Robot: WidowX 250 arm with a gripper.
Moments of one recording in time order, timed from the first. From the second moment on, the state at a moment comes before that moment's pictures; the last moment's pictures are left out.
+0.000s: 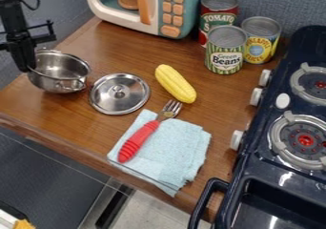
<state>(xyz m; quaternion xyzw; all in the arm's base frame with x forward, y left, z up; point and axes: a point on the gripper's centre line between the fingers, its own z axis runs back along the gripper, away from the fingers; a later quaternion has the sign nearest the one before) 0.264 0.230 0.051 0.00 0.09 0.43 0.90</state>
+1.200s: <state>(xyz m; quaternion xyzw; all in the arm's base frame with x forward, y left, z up) 0.271 0.231 0.048 0.01 0.13 0.41 0.90</state>
